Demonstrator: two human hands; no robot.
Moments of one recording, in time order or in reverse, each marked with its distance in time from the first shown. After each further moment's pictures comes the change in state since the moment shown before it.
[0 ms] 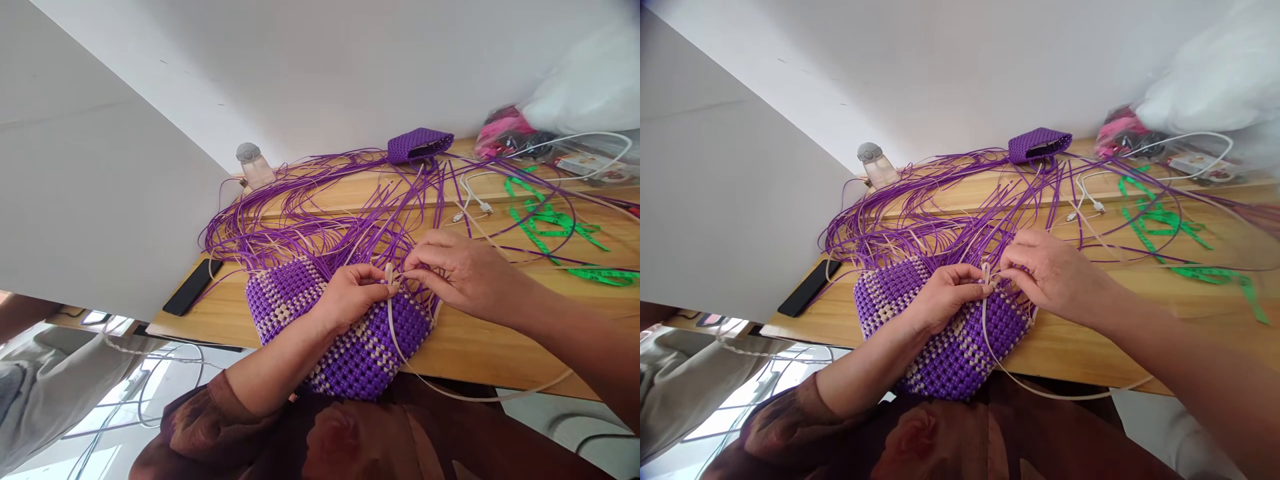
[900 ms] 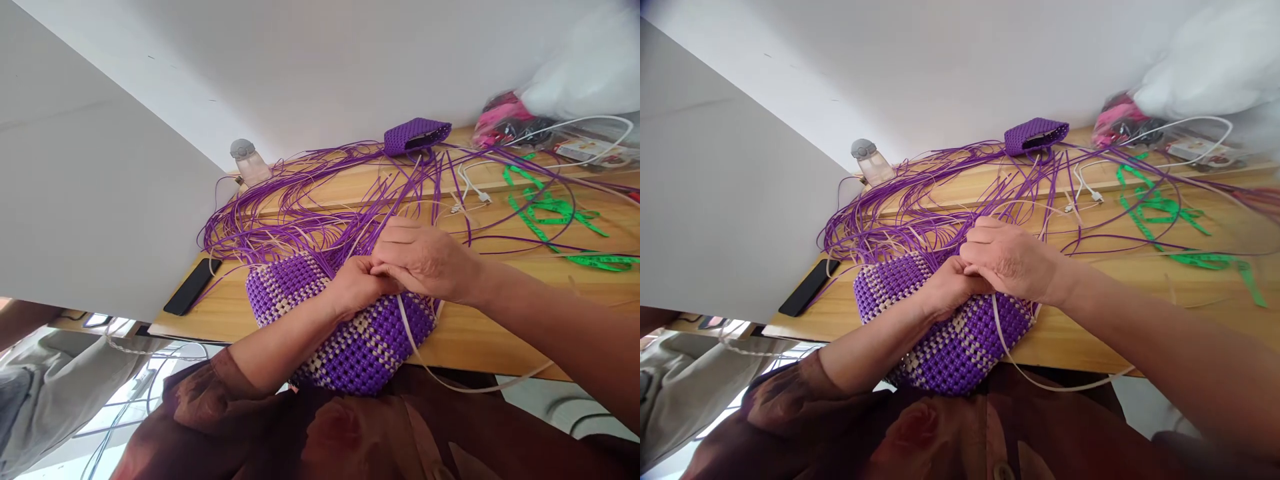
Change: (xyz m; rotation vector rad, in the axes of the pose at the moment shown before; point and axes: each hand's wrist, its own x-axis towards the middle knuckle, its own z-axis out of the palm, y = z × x) left_hand 0.015 -0.003 0.007 0.043 -0.123 0.025; right_hand 0.039 -0.014 0.015 -0.075 0.026 -0.335
